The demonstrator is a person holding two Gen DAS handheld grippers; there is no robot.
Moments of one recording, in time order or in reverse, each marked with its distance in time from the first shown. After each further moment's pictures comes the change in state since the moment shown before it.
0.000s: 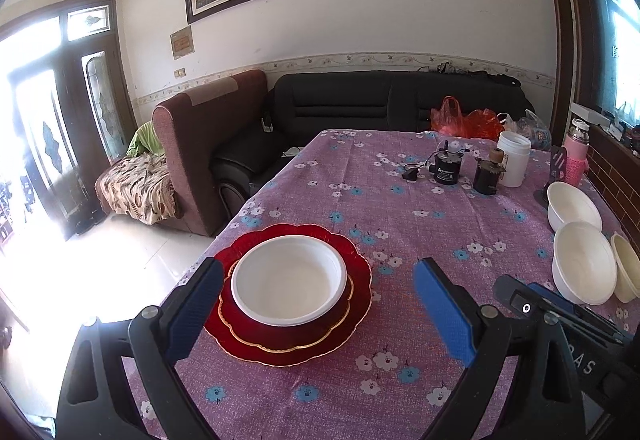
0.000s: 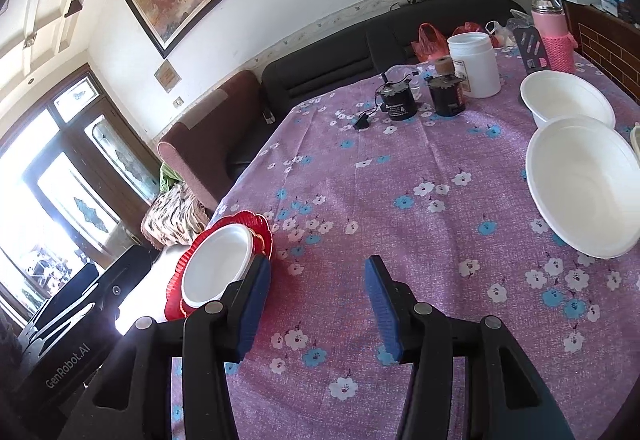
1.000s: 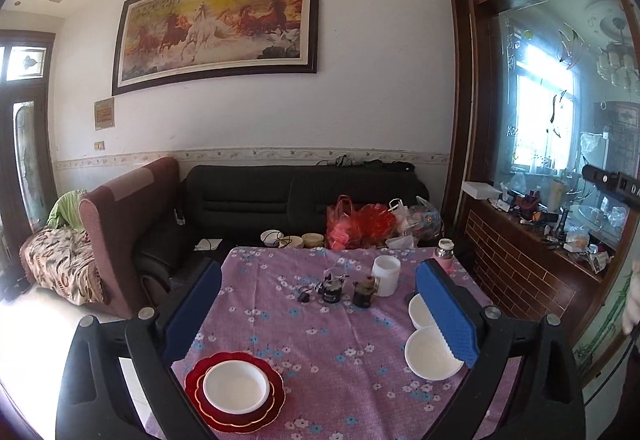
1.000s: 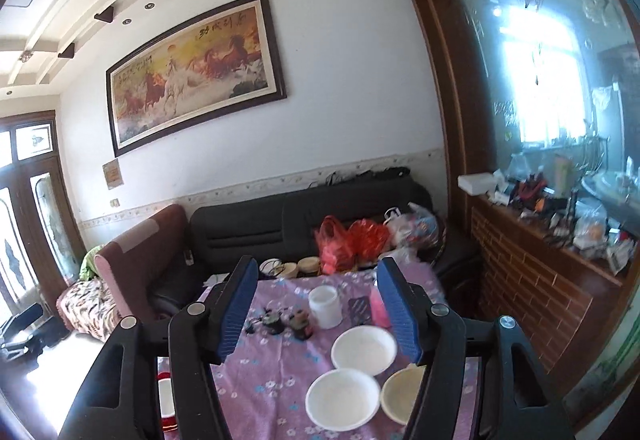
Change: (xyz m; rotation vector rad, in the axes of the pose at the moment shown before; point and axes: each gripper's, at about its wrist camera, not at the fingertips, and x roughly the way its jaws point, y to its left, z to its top) left arm -0.202 0.020 0.183 0.035 -0.256 -0.393; right arm -0.382 0.017 0.201 -0.180 -0.511 -0.378
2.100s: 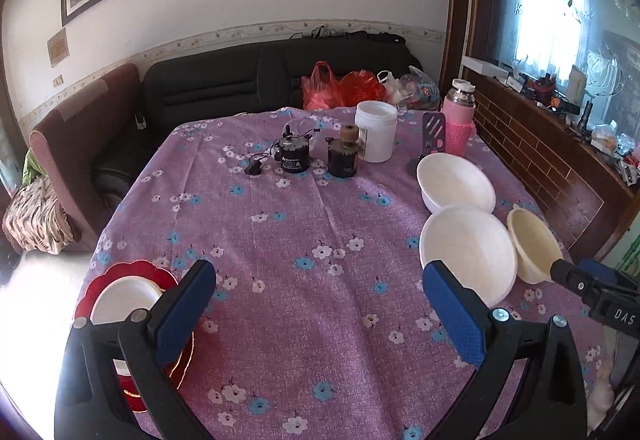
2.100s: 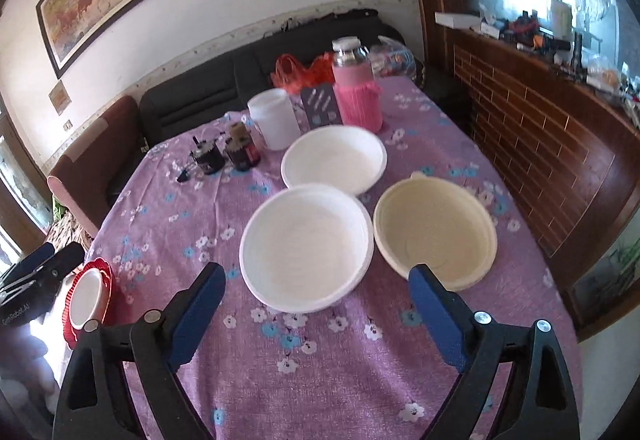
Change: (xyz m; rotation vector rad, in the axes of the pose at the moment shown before) left arm 0.239 -0.066 -0.199 0.066 0.420 -0.019; right arm 0.172 -0.056 -0.280 0.140 0.531 -0.063
